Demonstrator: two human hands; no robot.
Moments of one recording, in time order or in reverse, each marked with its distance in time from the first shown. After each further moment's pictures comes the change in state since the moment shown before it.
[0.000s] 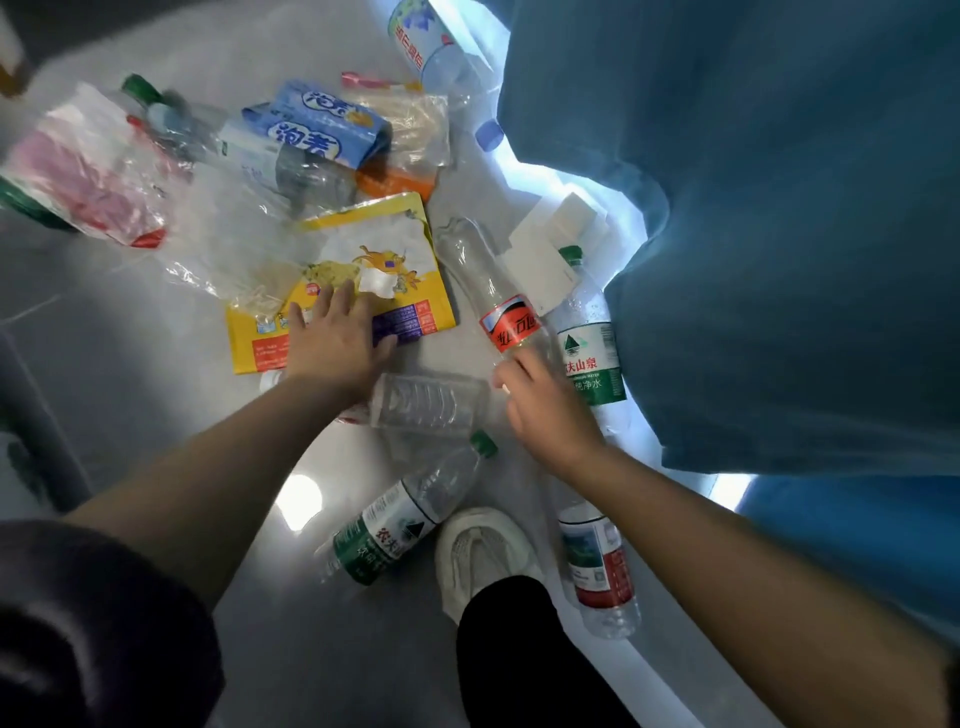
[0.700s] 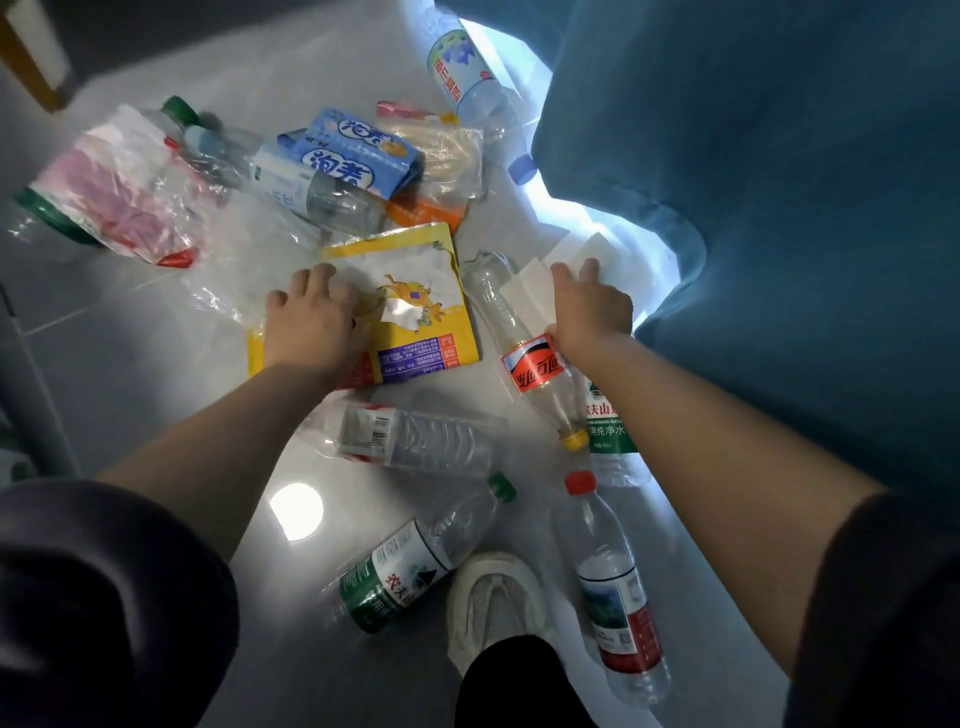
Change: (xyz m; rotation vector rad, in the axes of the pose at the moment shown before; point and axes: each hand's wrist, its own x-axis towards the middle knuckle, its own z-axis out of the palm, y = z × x) left_hand 0.040 -0.040 -0.012 0.060 0.150 -0.054; right_hand 0.133 0.050 -0.027 -0.324 -0.229 0.416
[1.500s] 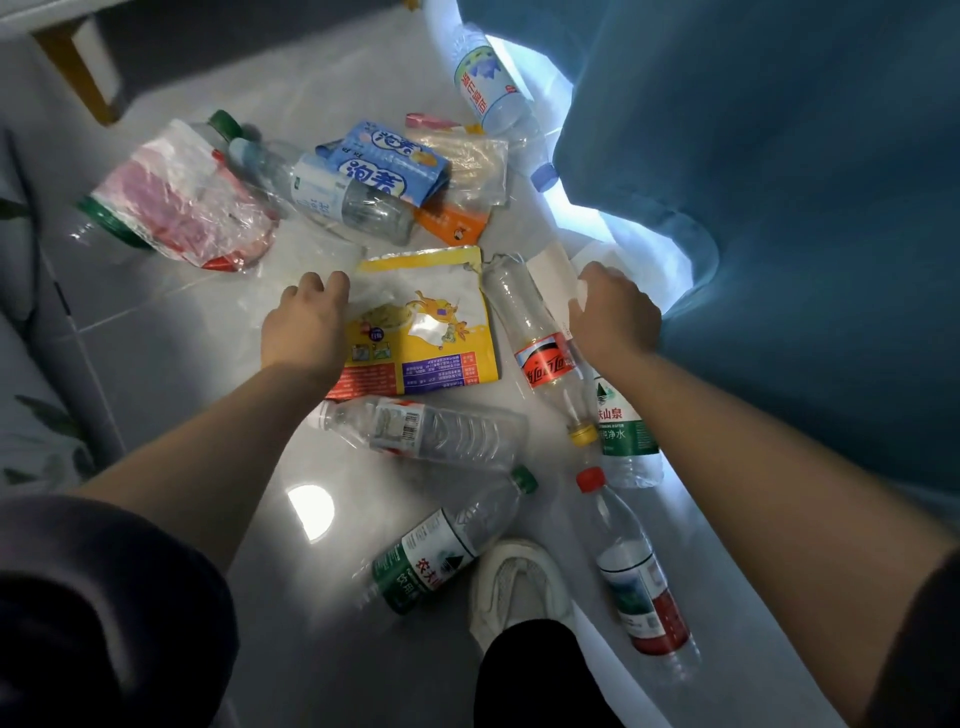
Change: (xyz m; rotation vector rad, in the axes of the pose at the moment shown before) left_hand -0.023 -0.023 -0.028 -0.058 0.072 -0.071; right_hand -0.036 -0.006 -0.023 0.311 0.226 0.031
